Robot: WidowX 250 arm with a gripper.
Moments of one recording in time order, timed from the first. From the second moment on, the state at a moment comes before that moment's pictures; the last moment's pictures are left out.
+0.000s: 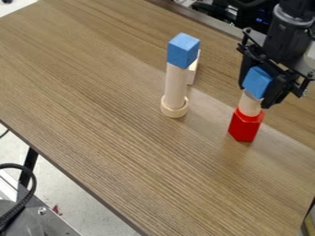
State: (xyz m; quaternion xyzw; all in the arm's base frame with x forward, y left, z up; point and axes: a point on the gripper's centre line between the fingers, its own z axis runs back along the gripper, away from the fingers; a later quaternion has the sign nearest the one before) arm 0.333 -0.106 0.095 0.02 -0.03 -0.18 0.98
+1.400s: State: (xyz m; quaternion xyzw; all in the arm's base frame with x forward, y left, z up) arm 0.342 -0.095 0.078 0.03 -0.04 -0.16 0.99
